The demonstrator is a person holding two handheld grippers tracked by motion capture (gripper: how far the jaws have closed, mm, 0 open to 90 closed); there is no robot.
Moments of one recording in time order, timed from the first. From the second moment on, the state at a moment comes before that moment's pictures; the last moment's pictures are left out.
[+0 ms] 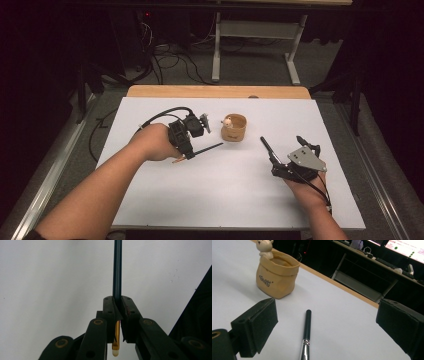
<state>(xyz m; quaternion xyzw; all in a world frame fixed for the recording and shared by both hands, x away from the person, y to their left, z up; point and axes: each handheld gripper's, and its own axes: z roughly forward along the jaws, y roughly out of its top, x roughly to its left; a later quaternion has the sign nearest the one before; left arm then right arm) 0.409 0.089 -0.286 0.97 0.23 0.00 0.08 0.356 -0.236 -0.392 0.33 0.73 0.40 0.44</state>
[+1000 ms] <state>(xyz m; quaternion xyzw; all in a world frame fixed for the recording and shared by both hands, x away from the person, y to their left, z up) 0.406 0.077 -0.293 0.97 0.22 0.01 0.08 0.349 -0.216 -0.398 0.25 0.76 0.33 0.50</state>
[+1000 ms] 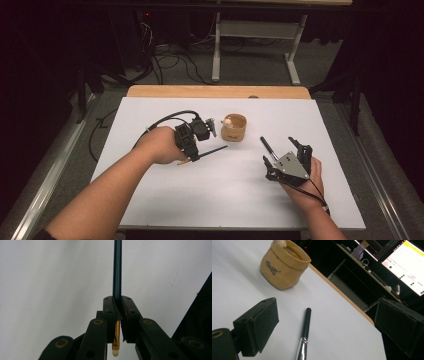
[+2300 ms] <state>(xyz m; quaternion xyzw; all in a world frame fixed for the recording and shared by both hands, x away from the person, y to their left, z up) 0.405 0.055 -0.283 0.98 0.21 0.02 0.07 0.340 -0.182 -0.411 0.11 0.78 0.17 0.59</state>
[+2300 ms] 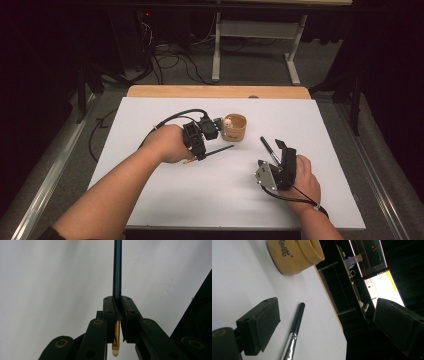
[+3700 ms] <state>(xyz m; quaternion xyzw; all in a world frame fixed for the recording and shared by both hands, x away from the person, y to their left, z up) 0.404 0.006 -0.295 0.99 0.16 0.03 0.05 0.326 -0.162 -0.417 0.02 0.79 0.14 0.60</state>
